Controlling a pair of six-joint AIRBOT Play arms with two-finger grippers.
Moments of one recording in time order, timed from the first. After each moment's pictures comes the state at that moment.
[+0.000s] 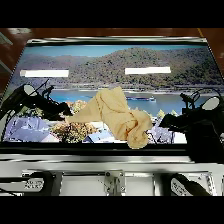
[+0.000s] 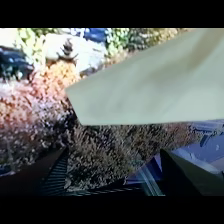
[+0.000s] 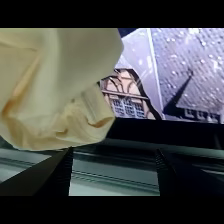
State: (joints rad) left arm 0.04 -1.48 1.09 1.14 -1.19 -1.59; right arm -0.22 -1.15 0.86 -1.14 1.37 1.40
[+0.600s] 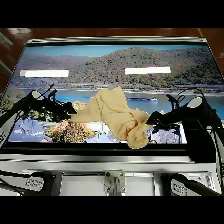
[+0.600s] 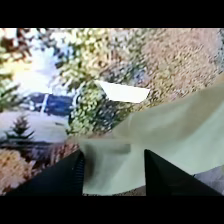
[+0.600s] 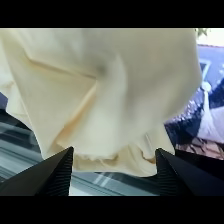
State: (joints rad) left arm 0.04 -1.61 1.05 0.98 -0.98 -1.53; right arm -0.11 -1.29 0.85 -0.96 1.25 1.37
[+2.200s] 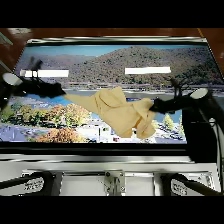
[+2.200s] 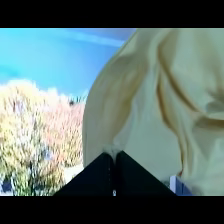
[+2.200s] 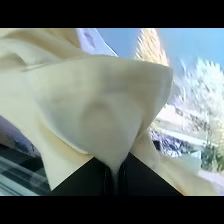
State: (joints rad) left arm 0.06 -1.37 1.27 0.95 -1.04 -1.31; right arm -0.12 -1.31 1.02 -0.87 1.14 1.22
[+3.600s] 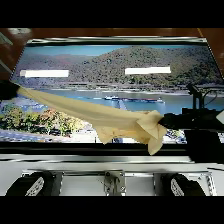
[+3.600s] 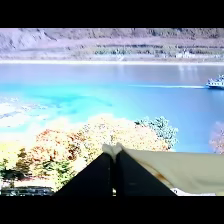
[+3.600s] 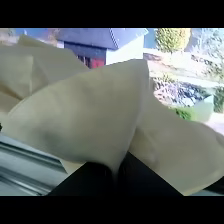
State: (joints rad) left arm 0.08 -0.80 1.21 1.37 -1.17 -1.40; right arm -0.14 -0.82 0.82 -0.98 1.31 1.41
